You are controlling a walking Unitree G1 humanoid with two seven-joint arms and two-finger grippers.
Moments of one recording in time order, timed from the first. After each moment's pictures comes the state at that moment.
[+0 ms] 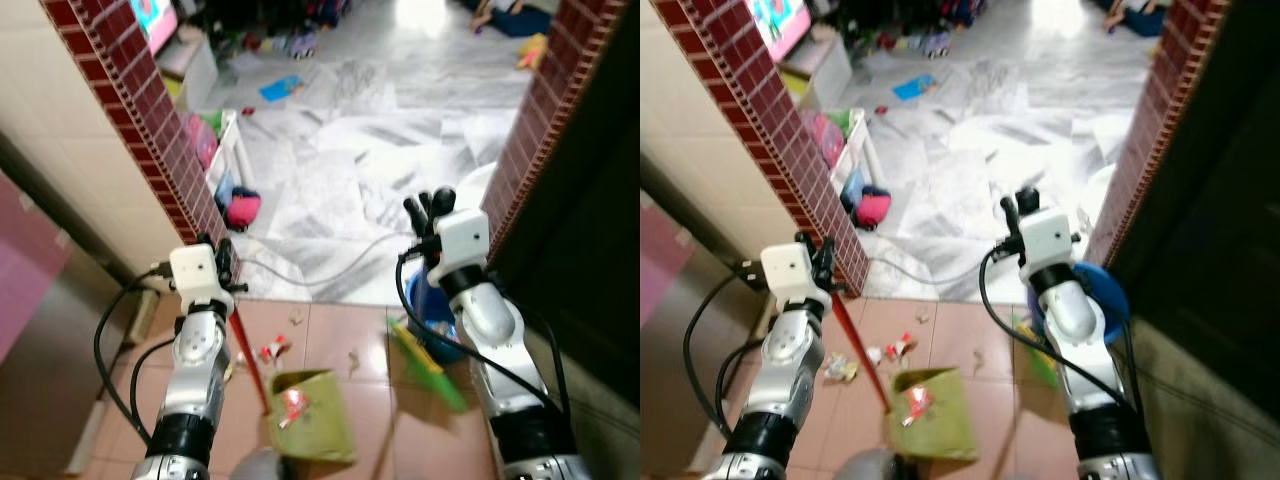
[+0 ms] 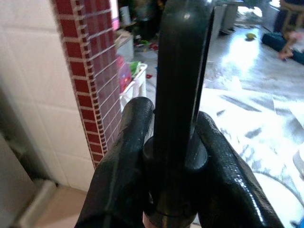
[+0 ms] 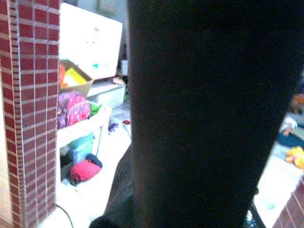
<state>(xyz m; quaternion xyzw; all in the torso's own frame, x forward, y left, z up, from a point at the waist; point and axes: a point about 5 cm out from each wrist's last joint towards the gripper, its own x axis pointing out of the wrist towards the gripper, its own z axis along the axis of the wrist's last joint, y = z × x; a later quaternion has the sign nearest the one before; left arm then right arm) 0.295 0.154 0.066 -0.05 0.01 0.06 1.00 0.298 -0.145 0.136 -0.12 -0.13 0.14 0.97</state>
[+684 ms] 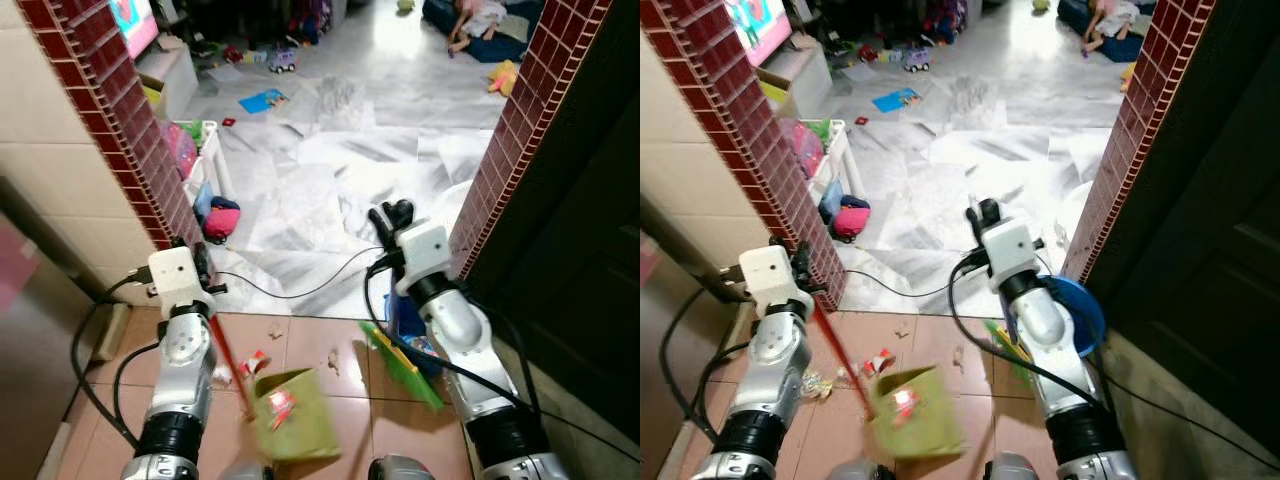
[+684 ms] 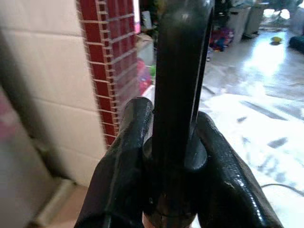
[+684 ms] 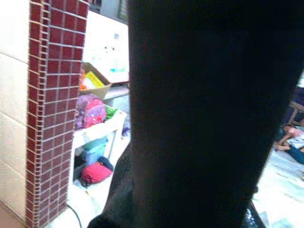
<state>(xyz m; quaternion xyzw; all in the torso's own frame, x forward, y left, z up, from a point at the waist) 0.293 0.174 0.062 -0.01 0.03 0.13 0.99 0.295 -0.113 0.125 -0.11 -0.13 0.19 0.97</state>
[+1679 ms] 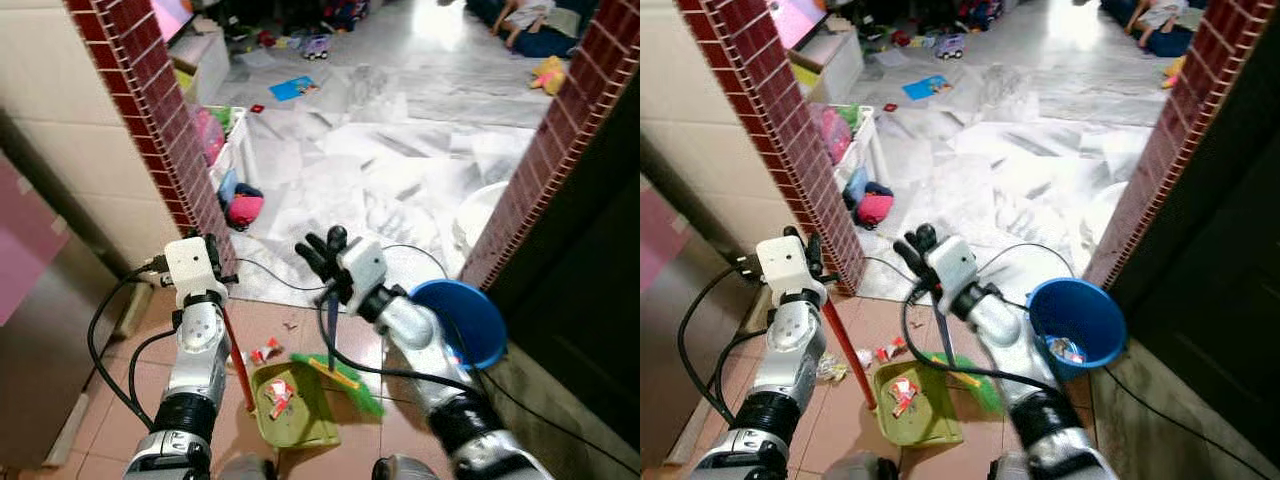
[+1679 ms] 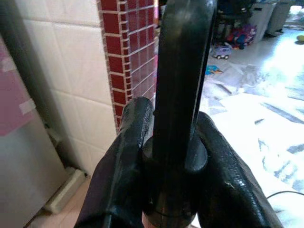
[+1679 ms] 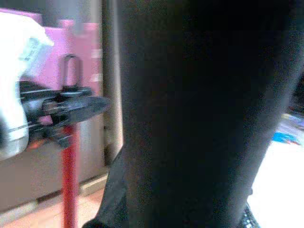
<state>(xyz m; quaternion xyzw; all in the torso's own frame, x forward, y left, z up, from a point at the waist) 0.308 0.157 0.061 -0.02 0.02 0.12 0.99 0.289 -0.062 0.100 -0.04 -0.09 0.41 0.91</state>
